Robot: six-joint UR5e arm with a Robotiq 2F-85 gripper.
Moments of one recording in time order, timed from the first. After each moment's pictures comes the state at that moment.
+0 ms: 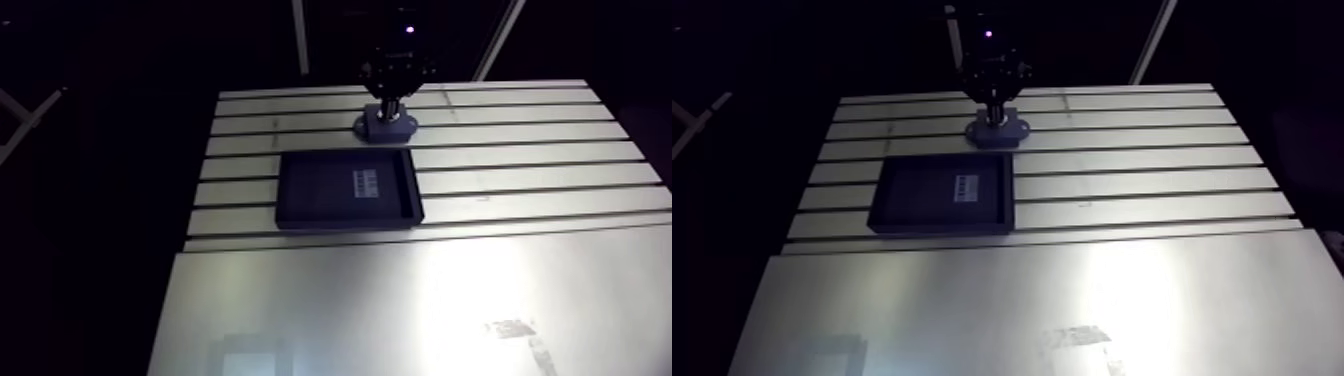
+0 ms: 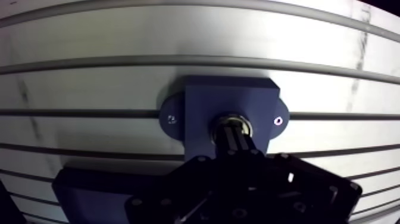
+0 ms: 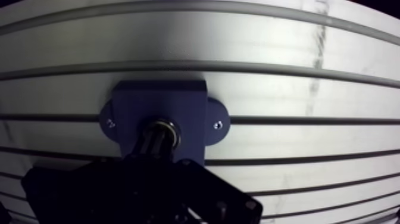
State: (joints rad) arm -0.08 -1.01 1.63 -2.07 -1.60 -1.69
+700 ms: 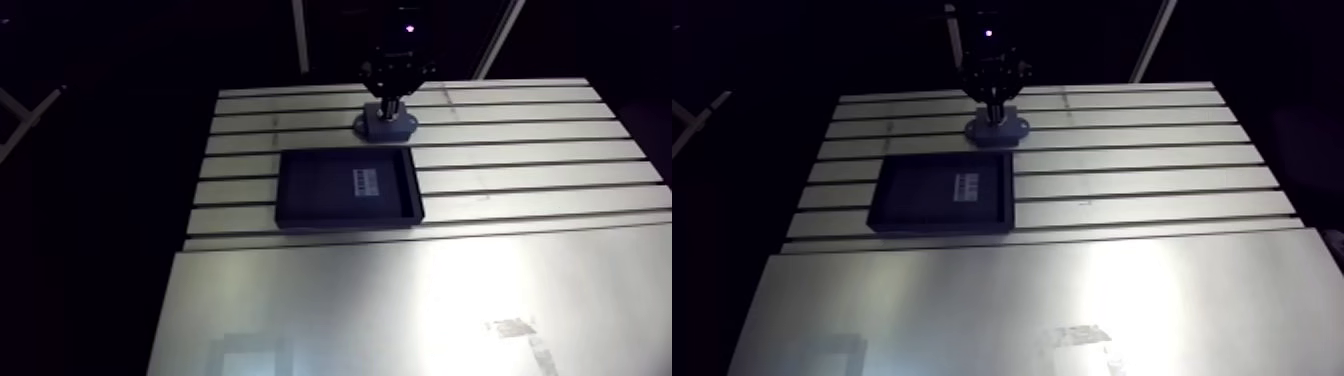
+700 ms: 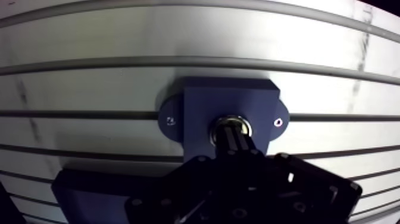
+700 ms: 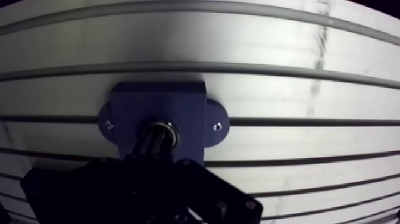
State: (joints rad) arm -0.08 -1.01 1.63 -2.07 -1.60 -1.69
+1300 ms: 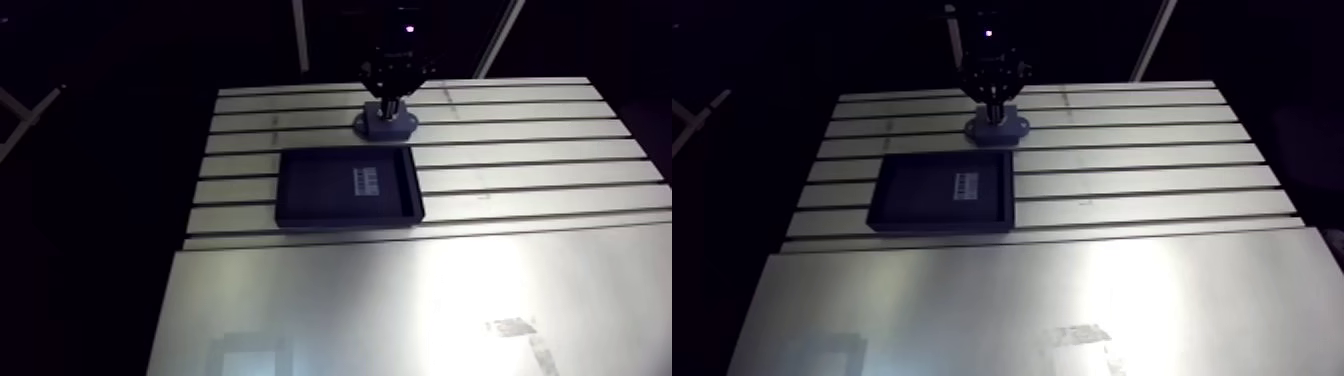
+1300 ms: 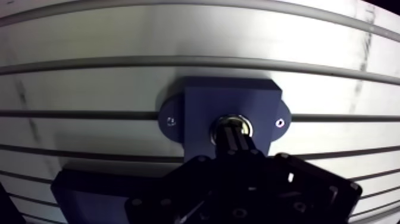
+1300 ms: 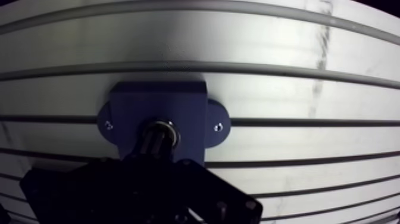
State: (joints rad) arm -0.08 -1.01 1.63 -2.07 -1.60 -1.69
